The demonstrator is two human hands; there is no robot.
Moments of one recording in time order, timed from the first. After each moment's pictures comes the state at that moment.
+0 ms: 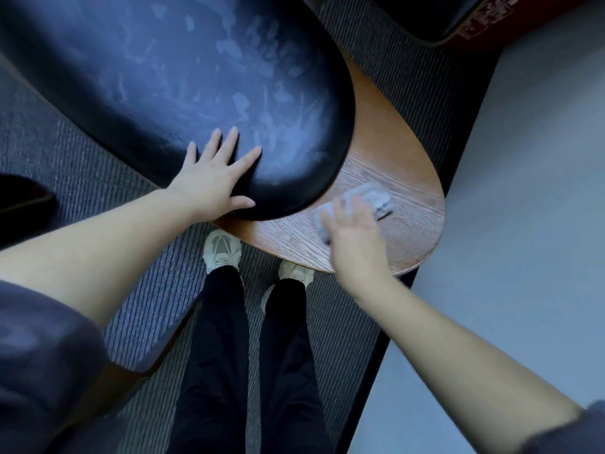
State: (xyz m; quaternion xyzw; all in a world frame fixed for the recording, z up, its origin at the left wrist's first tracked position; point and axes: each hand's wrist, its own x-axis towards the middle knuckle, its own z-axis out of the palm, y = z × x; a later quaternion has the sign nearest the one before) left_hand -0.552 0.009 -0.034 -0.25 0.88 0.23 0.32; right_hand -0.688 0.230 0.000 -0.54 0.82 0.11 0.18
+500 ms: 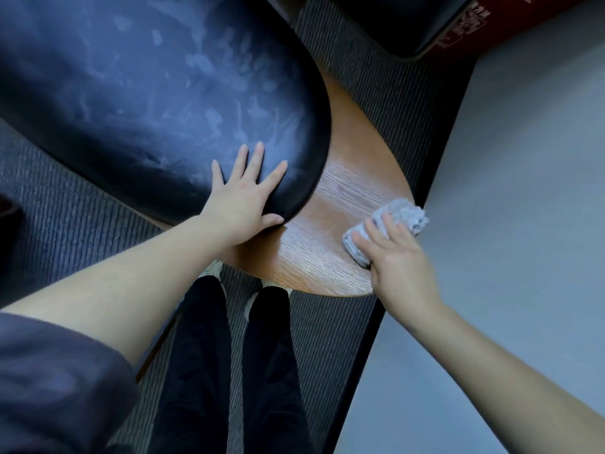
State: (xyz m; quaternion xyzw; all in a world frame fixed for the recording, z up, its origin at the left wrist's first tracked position) left_hand -0.616 0.053 -0.026 -0.24 0.89 0.26 0.30; right_hand -0.761 0.274 0.048 -0.55 0.80 0.10 0.20
